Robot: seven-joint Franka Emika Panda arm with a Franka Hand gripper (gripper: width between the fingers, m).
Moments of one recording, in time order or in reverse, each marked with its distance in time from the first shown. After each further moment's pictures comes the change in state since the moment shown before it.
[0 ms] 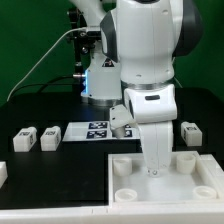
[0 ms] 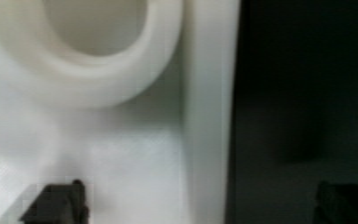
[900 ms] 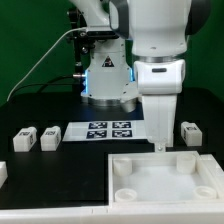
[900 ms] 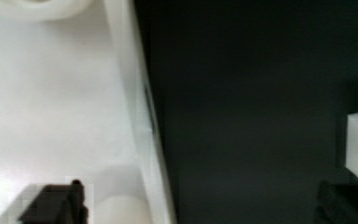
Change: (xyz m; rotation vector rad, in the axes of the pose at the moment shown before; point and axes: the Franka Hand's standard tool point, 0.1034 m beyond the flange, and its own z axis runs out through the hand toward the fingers) arm 0.024 -0.017 -0.037 -0.006 -0.025 0.177
